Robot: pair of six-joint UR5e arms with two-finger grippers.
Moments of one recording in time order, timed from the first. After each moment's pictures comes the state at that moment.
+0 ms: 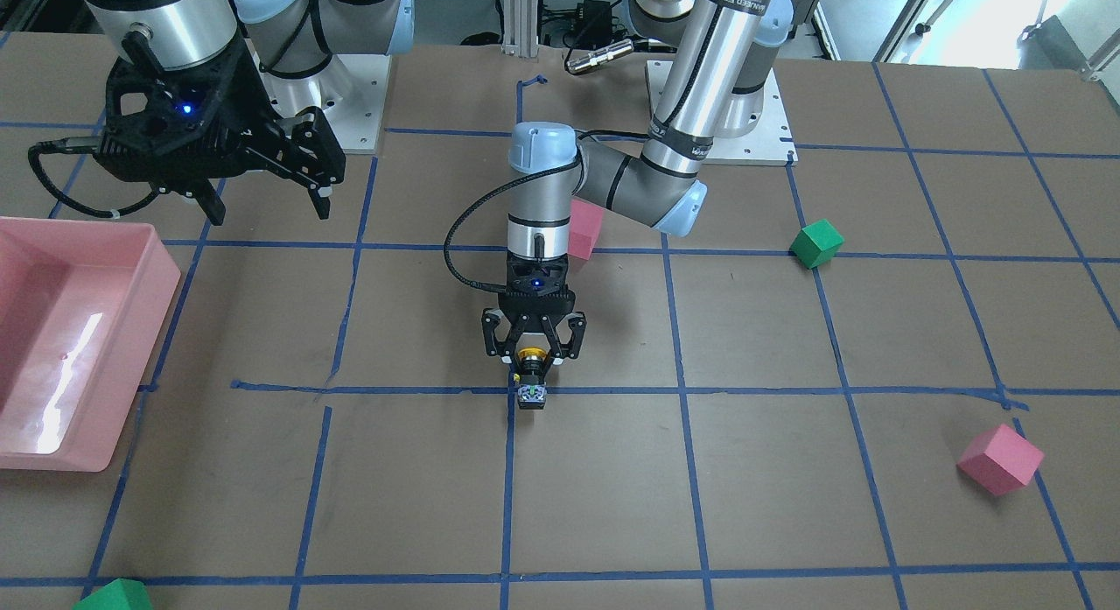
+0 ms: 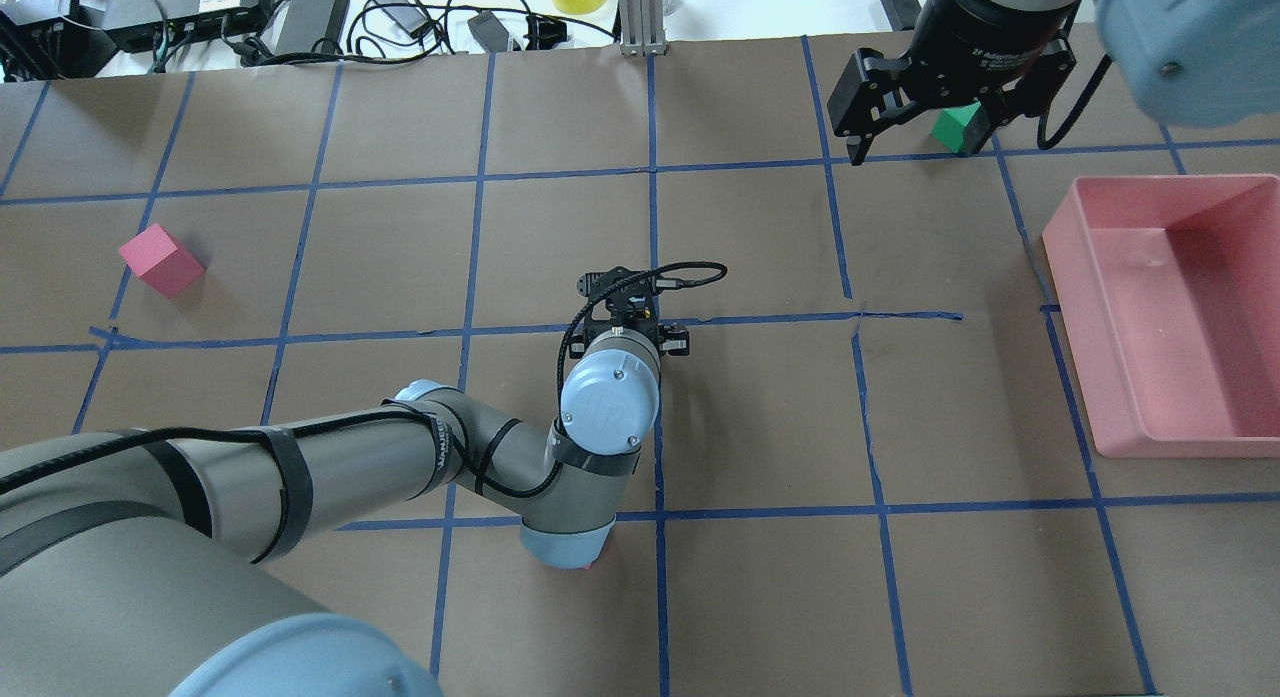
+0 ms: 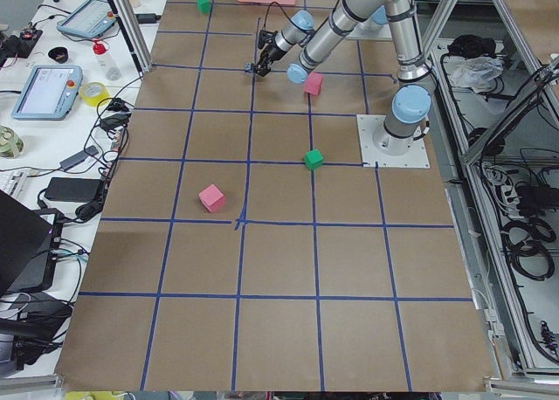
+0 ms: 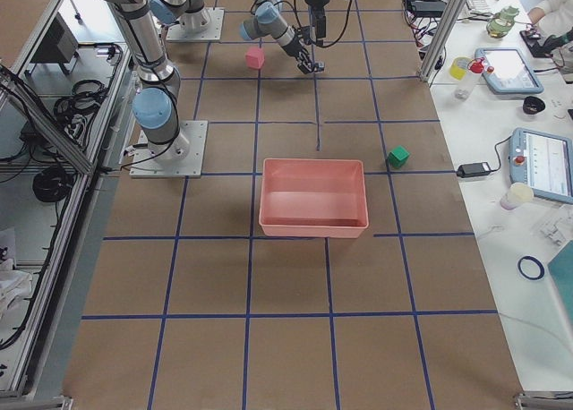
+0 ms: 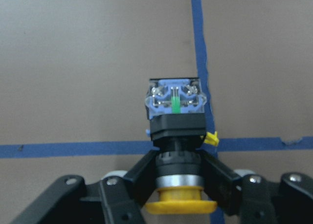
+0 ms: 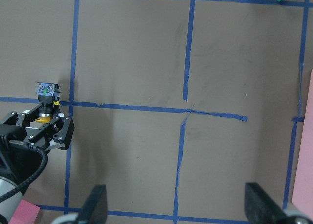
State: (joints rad) left arm -2.04 -2.10 -2.08 0.07 1.82 -0.38; right arm 1.61 -1.54 1.50 -1.62 -1.54 -0.04
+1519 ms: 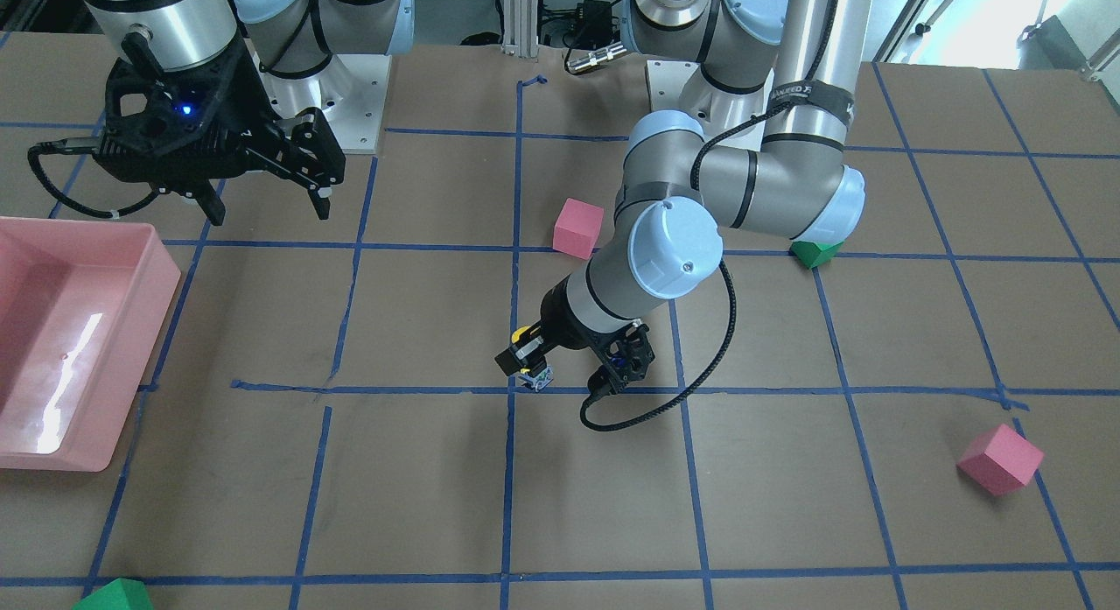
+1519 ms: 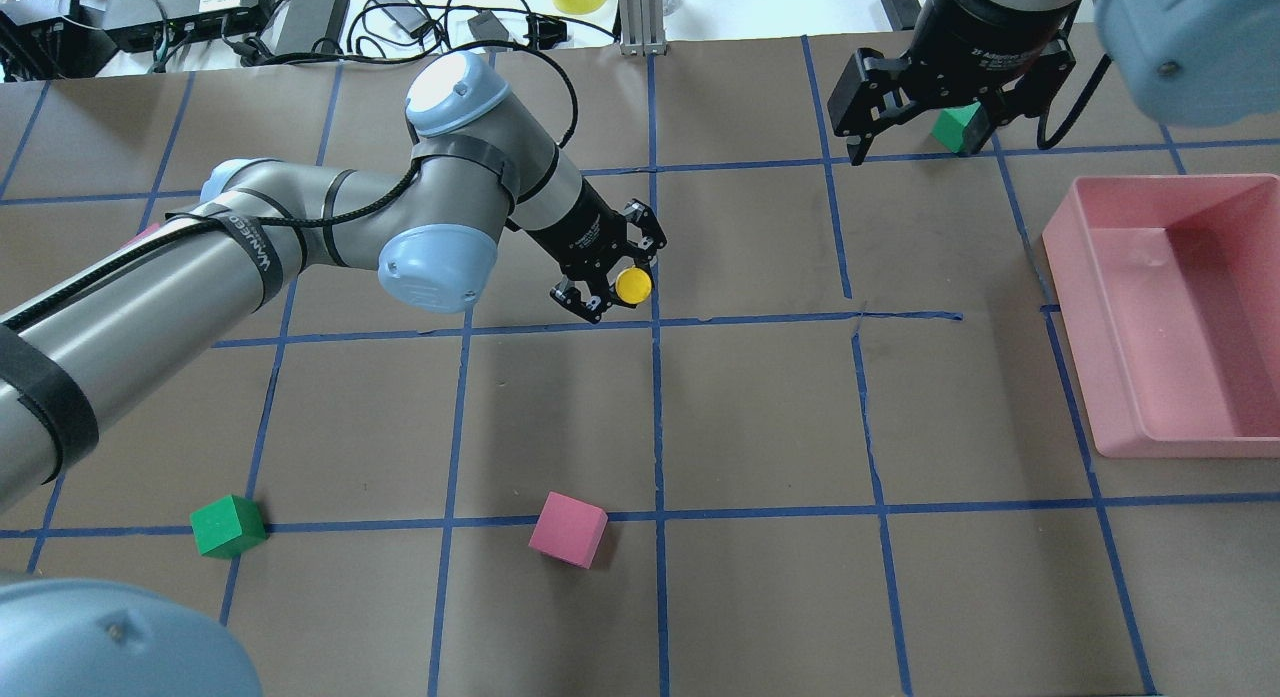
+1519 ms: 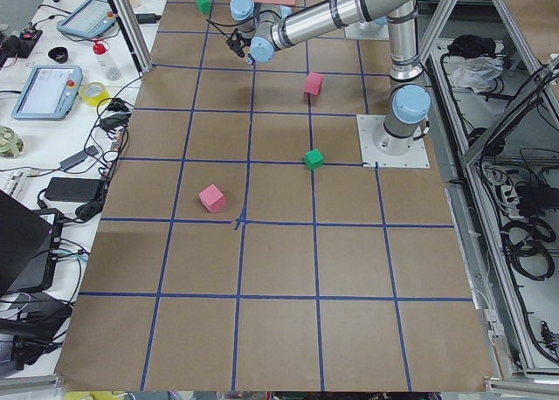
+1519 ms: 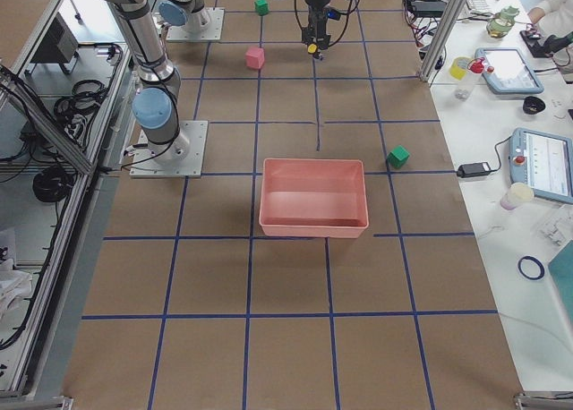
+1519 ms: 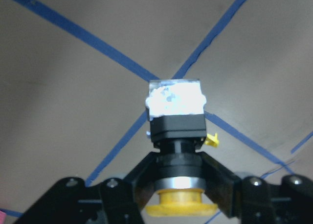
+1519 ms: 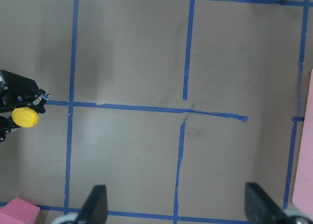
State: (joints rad) left arm -1.75 -2.00 -1.72 -1.03 1.06 -1.01; right arm 1.61 -1.54 1.50 -1.63 -1.54 -0.03
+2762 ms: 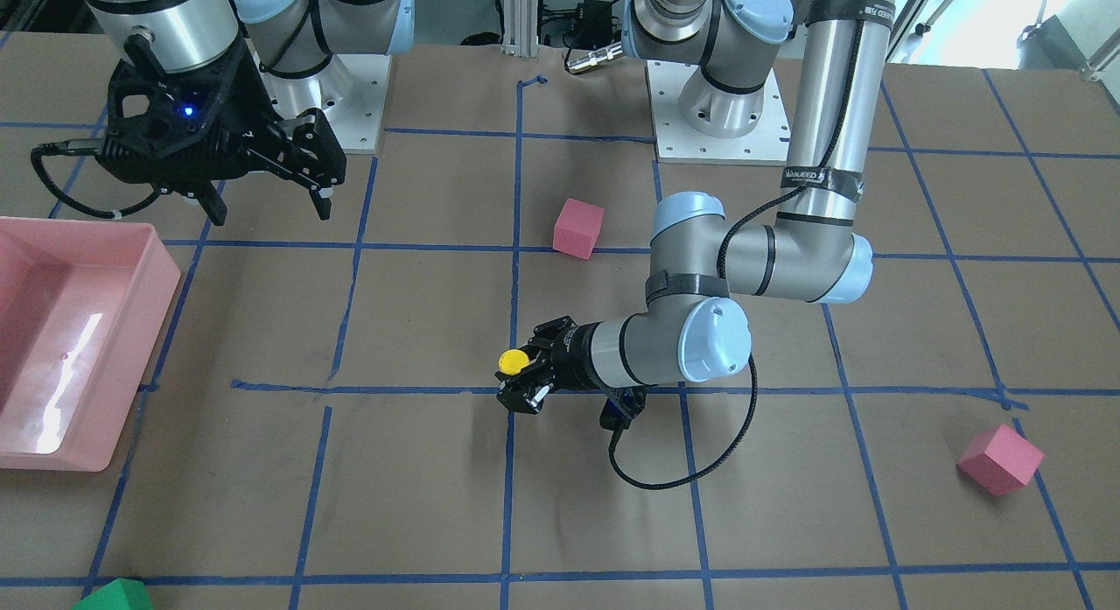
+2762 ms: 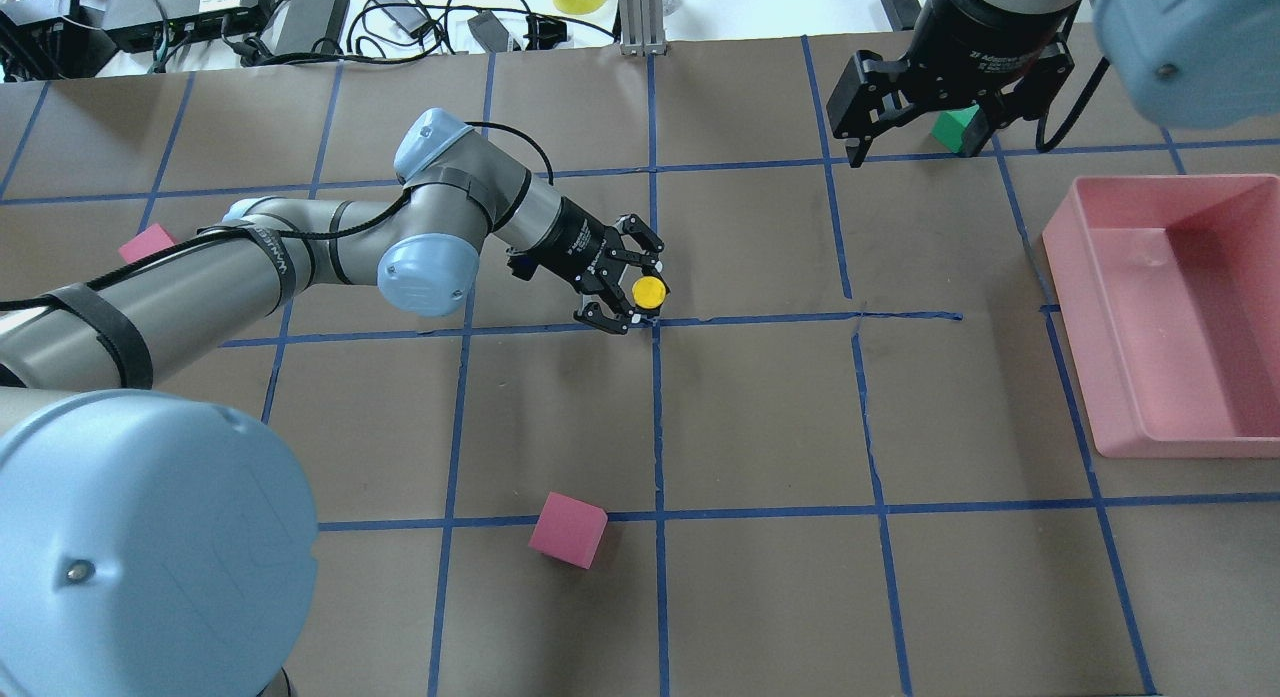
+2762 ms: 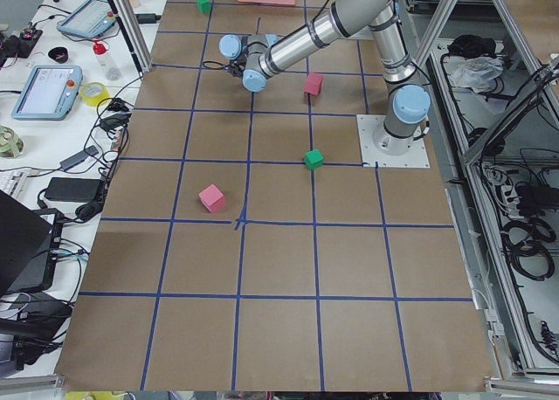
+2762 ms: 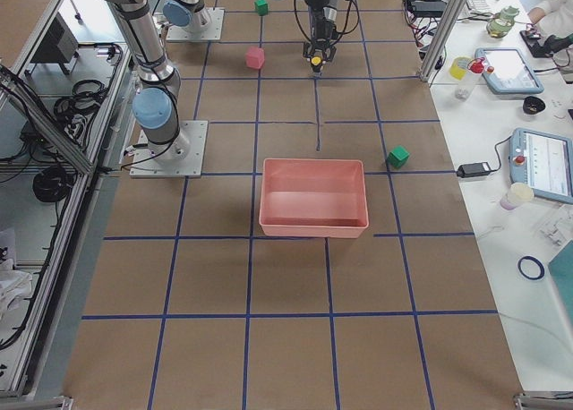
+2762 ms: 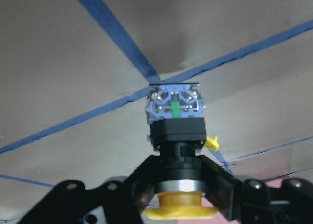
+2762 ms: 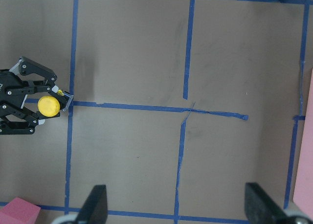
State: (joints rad) left arm -1.68 -2.14 -1.72 -1.03 0.81 -1.13; right arm 1.61 -1.54 1.50 -1.62 -1.54 -0.03
